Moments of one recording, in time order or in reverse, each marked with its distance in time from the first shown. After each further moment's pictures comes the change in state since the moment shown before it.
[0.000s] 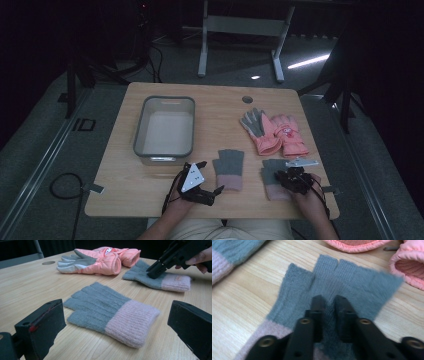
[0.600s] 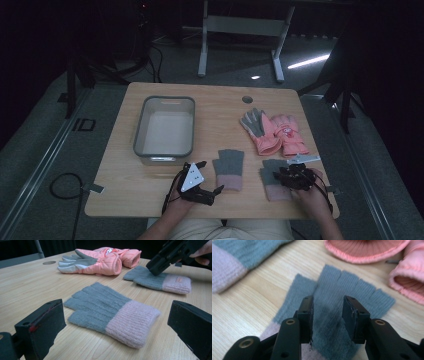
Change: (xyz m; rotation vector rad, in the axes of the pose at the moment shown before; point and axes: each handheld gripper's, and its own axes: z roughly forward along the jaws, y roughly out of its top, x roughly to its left) left arm 0.000 0.000 0.000 -0.001 0.007 -0.008; right arm -0.006 0.011 -0.008 0.000 0.059 -0.056
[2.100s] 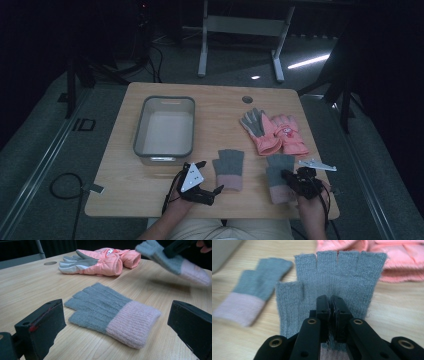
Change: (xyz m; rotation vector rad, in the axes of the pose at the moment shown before) left arm 0.000 0.000 0.000 -0.004 0.007 0.000; right arm 0.034 0.000 -0.044 -0.120 -0.136 0.325
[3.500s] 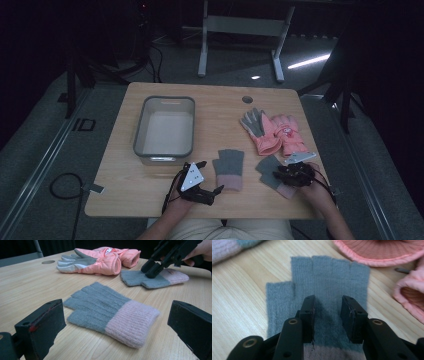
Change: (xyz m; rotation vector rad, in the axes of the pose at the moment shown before) left arm 0.001 0.000 0.001 0.005 -0.013 -0.008; right arm -0.041 0.011 0.065 0.156 0.215 -0.513
